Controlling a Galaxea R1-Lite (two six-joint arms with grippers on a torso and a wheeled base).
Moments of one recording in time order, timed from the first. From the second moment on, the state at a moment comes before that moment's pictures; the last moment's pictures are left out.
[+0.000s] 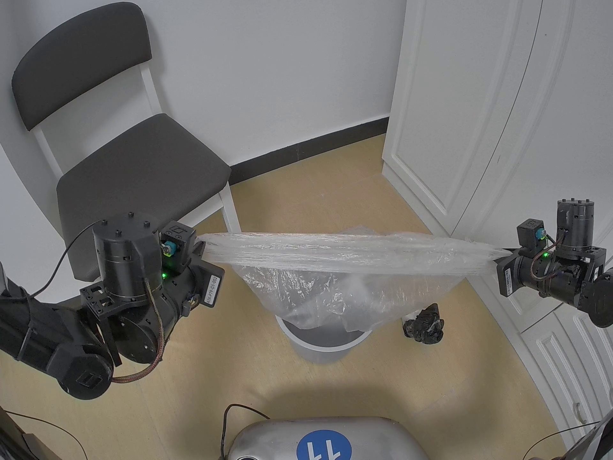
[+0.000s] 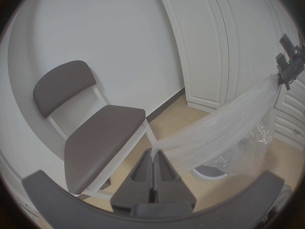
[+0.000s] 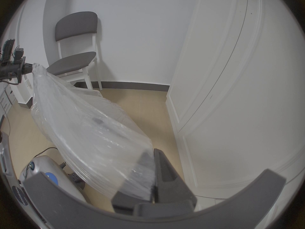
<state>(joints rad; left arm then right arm) -0.58 1.71 -0.60 -0.90 0.51 0.26 0.16 1.62 -0.62 -0.61 -0.06 -0.32</state>
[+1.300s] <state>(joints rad) -0.83 2.07 -0.71 -1.41 0.50 0.23 0.52 2.06 -0.53 -1.47 0.01 -0.16</state>
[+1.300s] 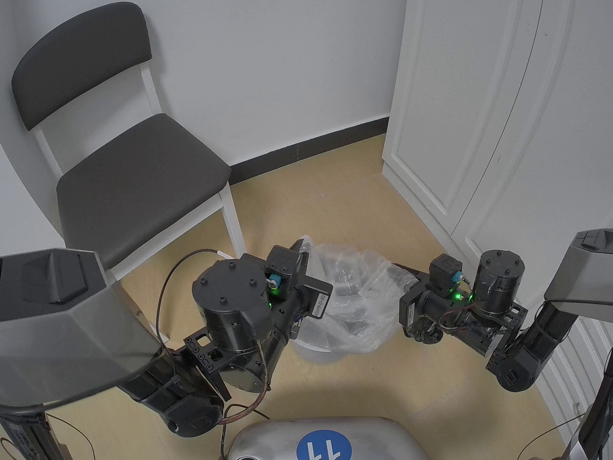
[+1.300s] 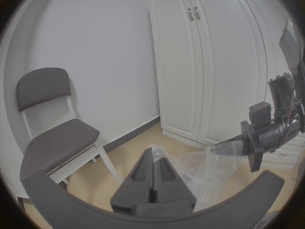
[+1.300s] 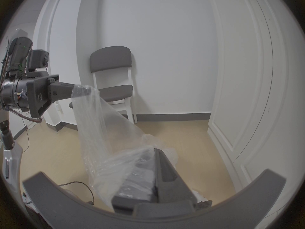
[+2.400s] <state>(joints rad) -0.76 2.23 -0.89 -1.40 0.49 0.18 0.46 2.29 -0.65 -1.45 0.01 -0.12</state>
